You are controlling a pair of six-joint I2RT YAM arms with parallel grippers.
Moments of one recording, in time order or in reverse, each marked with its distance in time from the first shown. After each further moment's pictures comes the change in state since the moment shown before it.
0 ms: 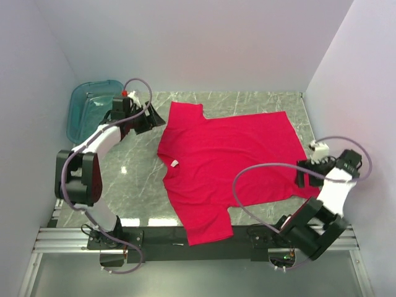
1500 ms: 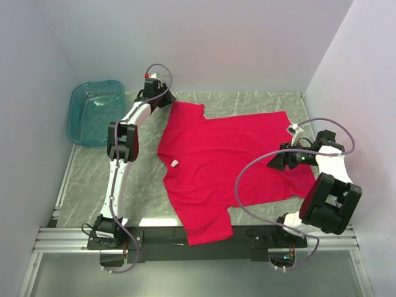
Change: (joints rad) left arm -0.074 1.029 1.160 -0.018 -0.209 -0.093; right arm 0.313 0.278 0.171 -0.096 -0.498 0.074
